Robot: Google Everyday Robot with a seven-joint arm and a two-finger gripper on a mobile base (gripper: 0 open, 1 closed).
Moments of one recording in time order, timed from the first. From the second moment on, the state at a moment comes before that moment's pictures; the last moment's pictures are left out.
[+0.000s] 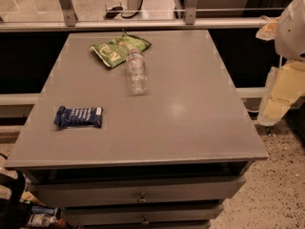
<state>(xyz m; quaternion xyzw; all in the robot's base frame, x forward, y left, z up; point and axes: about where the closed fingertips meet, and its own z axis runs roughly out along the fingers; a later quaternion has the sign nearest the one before) 0.438 -0.214 0.986 -0.60 0.78 -0.05 0.17</state>
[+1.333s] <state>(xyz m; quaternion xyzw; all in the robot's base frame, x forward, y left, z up) 0.519 -0.218 1.024 -0.50 0.83 0.04 0.25</state>
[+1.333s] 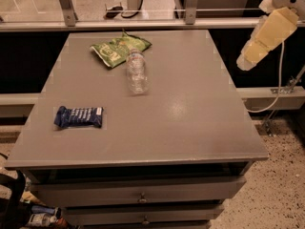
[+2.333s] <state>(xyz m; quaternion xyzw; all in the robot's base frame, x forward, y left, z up) 0.594 -0.161 1.046 -0.35 0.89 0.06 0.29</state>
